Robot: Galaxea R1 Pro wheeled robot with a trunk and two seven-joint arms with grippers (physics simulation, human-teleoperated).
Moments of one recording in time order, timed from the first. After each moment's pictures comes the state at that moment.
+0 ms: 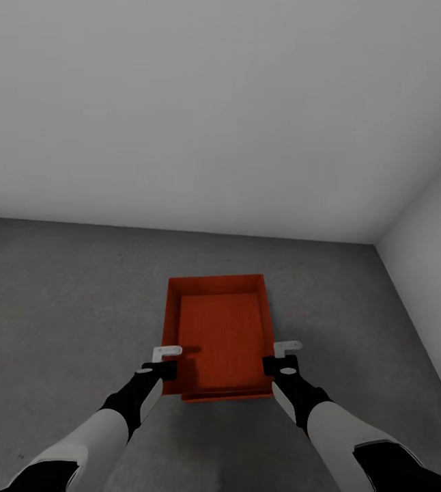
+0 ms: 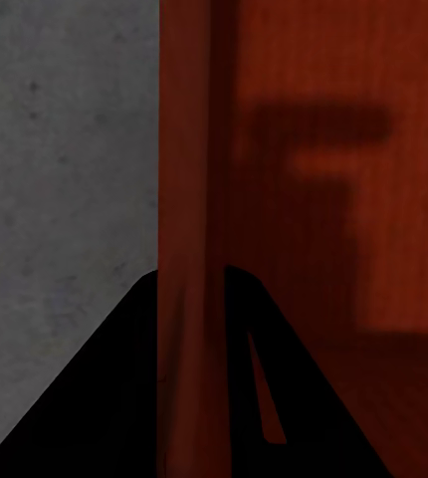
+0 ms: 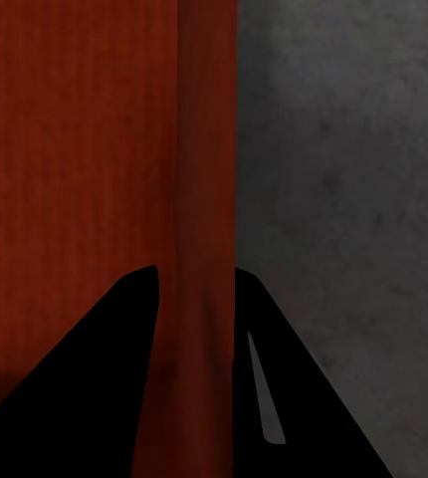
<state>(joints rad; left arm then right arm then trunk) -0.76 -0.12 0.04 -0.34 0.01 0.16 0.14 -0.81 0.13 0.09 -0.22 0.04 0.02 -0.25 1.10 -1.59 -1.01</state>
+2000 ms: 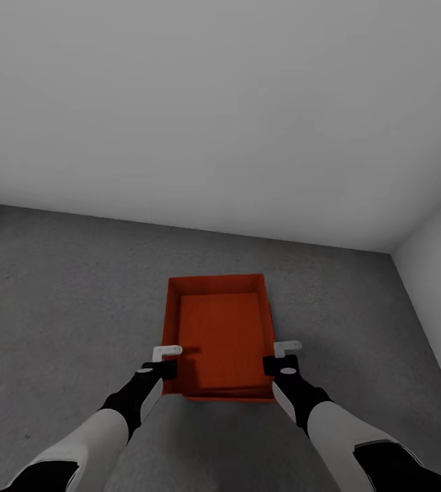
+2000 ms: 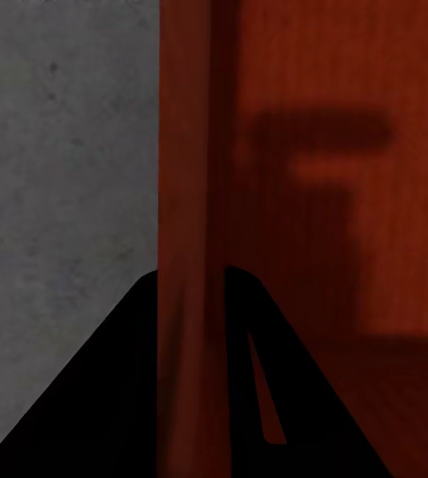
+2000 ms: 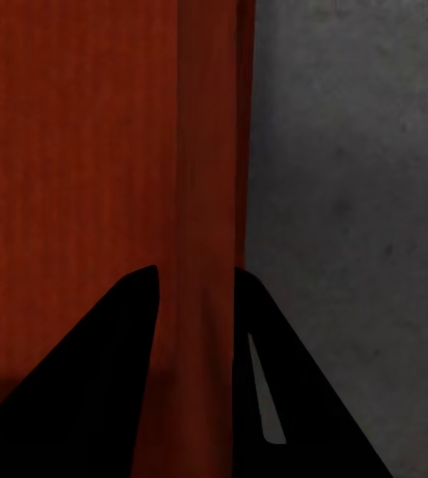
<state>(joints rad) -0.76 -0.12 0.03 -0.35 0.01 0.16 0.14 -0.81 0.13 0.09 -0.22 0.04 0.02 -0.25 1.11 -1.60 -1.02</state>
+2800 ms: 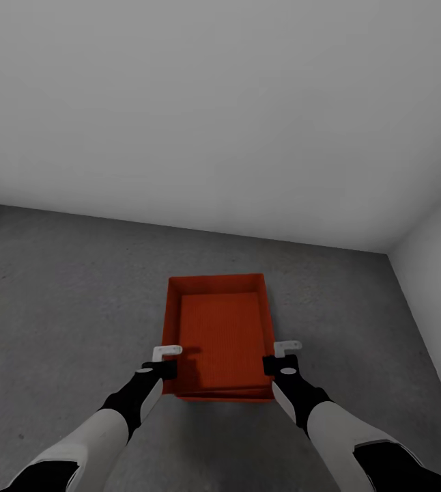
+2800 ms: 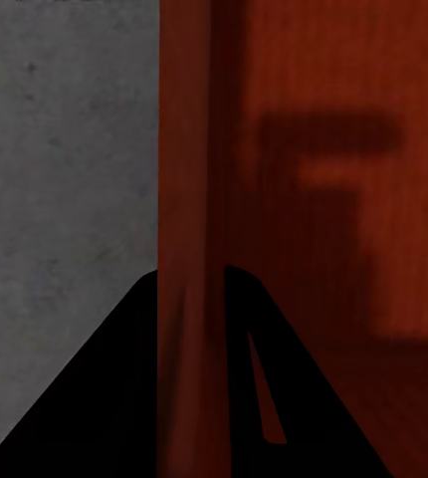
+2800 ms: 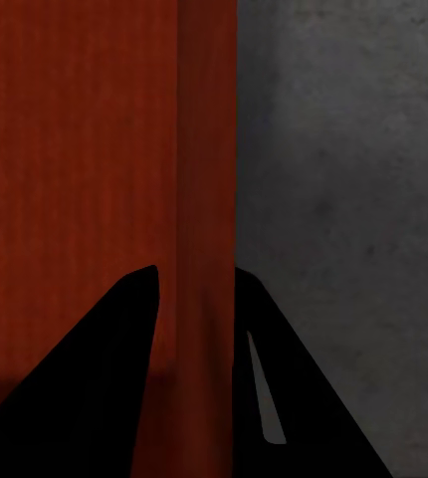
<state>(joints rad) -0.76 -0.12 0.03 -0.35 0.01 0.16 0.14 -0.81 0.13 0.09 -0.22 0.04 0.01 -0.25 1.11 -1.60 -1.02</state>
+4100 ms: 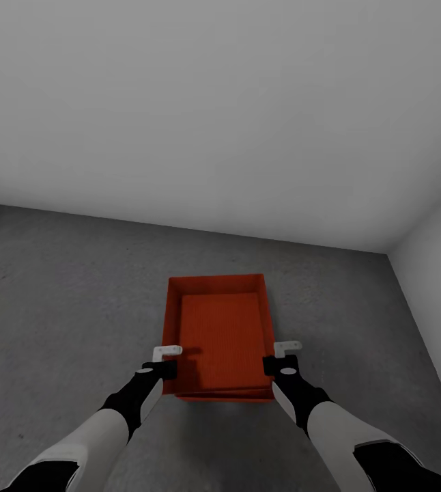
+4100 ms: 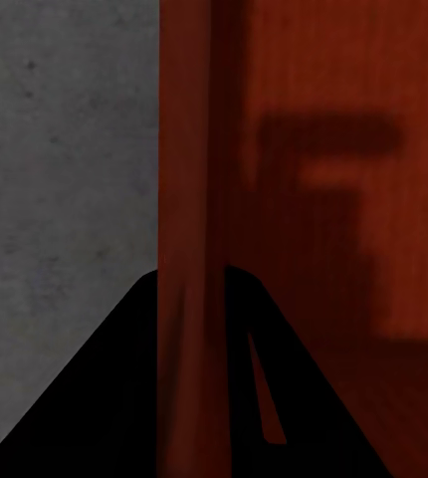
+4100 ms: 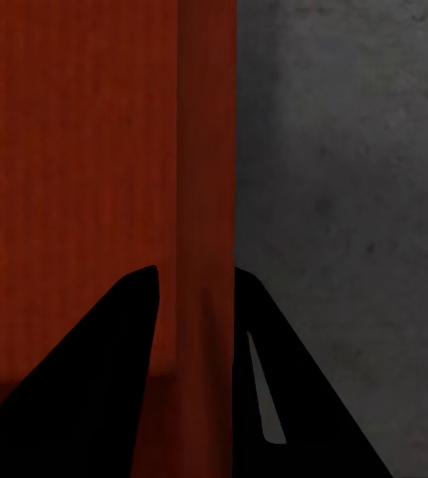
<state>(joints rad) -0.76 -0.12 0.03 -0.35 0.01 0.16 0.14 -0.81 0.13 0.09 -0.22 0.04 0.02 -0.25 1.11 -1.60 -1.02</state>
